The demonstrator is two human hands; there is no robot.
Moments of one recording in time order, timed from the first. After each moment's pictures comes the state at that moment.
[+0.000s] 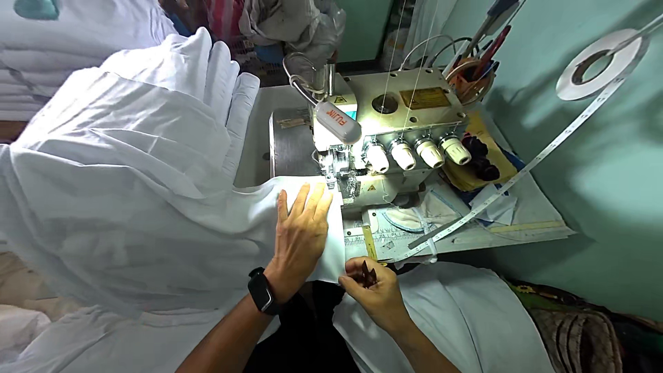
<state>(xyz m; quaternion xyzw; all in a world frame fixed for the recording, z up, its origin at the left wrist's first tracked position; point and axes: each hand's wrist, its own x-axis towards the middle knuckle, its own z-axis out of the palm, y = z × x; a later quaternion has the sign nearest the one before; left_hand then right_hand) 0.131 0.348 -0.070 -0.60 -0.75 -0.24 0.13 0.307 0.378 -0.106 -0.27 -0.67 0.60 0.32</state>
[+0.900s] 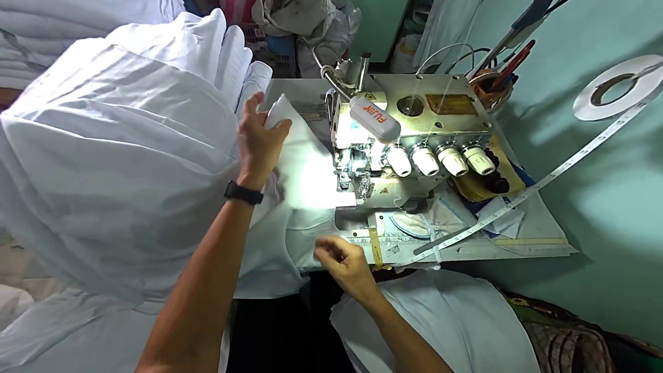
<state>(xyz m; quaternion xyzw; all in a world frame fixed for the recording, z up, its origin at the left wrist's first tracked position) 0.000 0.407 -0.027 -0.34 -0.78 -0.52 -0.09 0.251 0.386 -0.127 -0.23 -0.76 0.53 0.28</state>
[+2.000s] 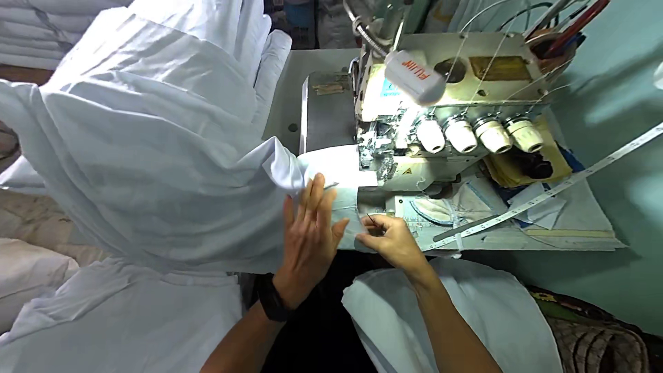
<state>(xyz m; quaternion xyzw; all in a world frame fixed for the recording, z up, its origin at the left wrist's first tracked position) 0.144 0.300 -0.077 -0.52 -0.79 -0.31 0.06 0.279 0.437 -0.111 -0.30 -0.77 0.55 0.15</state>
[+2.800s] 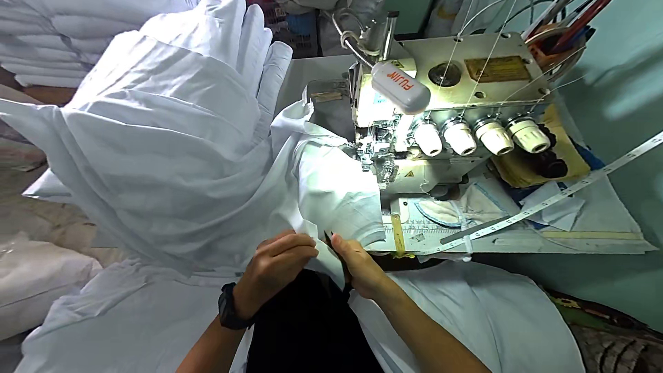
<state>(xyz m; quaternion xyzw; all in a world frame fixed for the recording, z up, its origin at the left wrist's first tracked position) 0.097 0.242 -0.086 -0.67 -0.59 -0.46 -0.01 0.247 0.371 -0.102 -0.22 -0.52 0.82 0.09</state>
